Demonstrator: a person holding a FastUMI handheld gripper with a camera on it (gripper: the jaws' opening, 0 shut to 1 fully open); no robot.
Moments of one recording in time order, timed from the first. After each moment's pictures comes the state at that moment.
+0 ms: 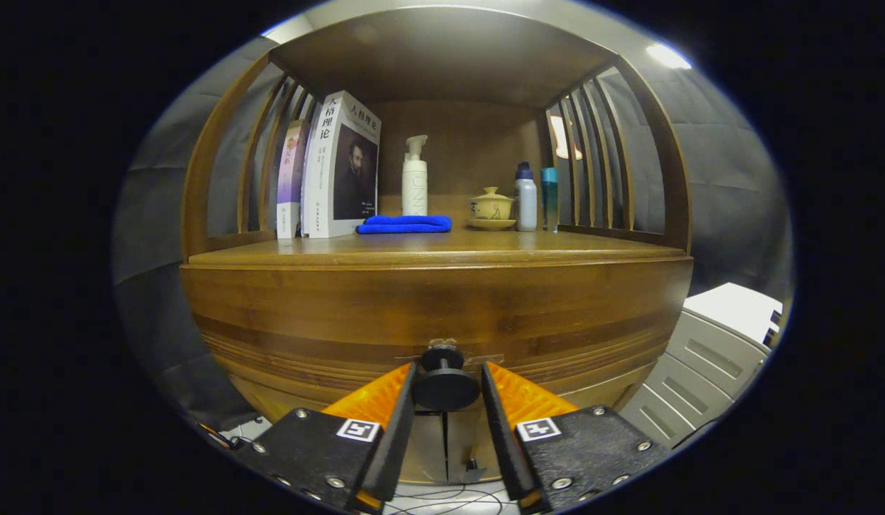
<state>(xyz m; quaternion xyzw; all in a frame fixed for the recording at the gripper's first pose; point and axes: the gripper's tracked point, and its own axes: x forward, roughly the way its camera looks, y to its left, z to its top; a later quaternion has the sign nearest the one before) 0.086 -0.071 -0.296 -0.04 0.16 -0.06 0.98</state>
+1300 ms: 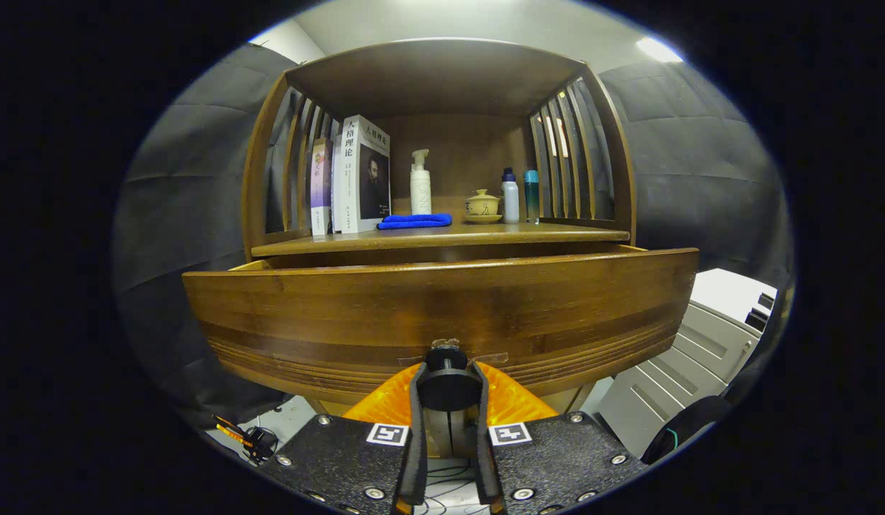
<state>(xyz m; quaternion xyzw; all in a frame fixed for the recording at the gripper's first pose) -0.036 -0.072 -0.279 -0.02 0.17 -0.04 0.98</state>
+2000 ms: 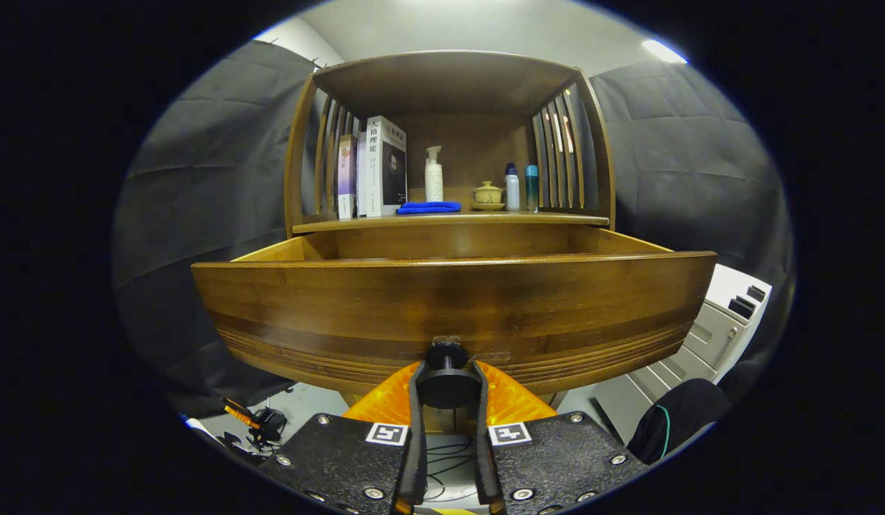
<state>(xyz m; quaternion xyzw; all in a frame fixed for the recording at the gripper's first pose) -0.112 -0.056 -0.279 -0.03 0.19 -0.03 0.98</state>
